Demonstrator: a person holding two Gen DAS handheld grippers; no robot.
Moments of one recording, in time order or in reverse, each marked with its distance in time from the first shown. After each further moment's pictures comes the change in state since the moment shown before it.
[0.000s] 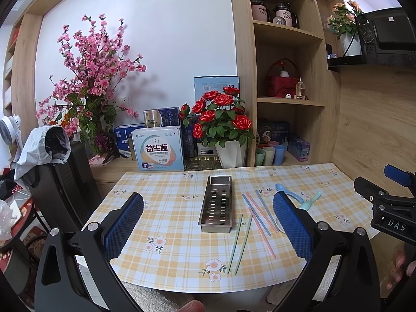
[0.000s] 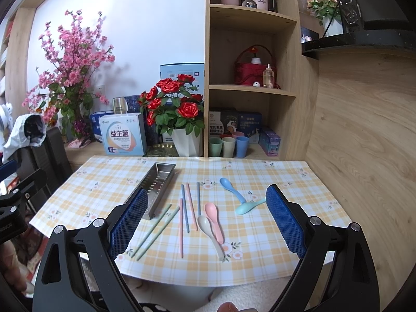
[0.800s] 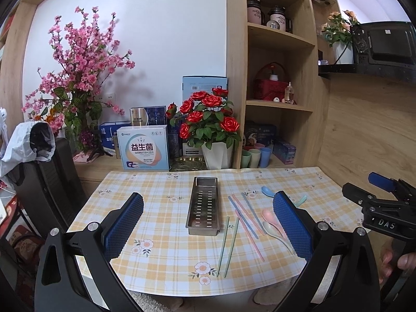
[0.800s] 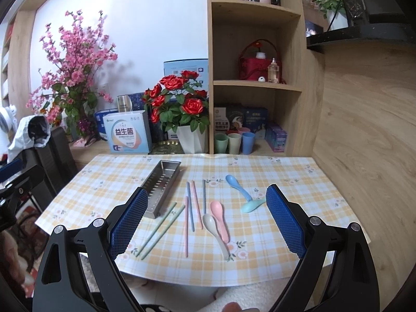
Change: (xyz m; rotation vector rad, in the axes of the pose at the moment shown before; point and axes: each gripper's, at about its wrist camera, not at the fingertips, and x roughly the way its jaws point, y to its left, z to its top) left arm 0.010 0.019 0.009 -0.036 0.005 -0.101; right arm 0.012 -0.006 0.007 0.020 0.034 0.053
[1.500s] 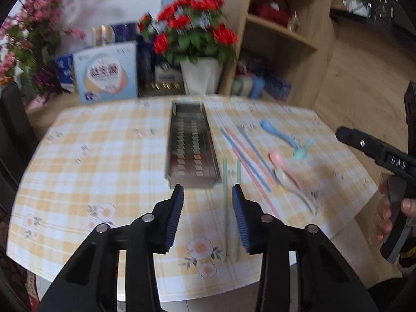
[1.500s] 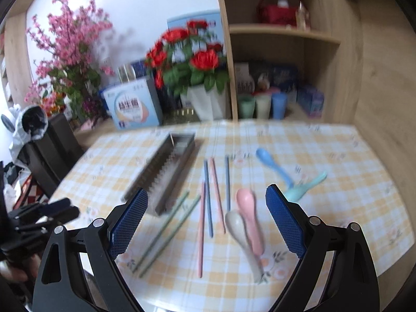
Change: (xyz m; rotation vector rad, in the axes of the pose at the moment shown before) left arm 0.180 0.034 -0.091 -0.009 0.400 -0.210; right arm 0.177 0.000 -0.022 0.058 0.208 0.132
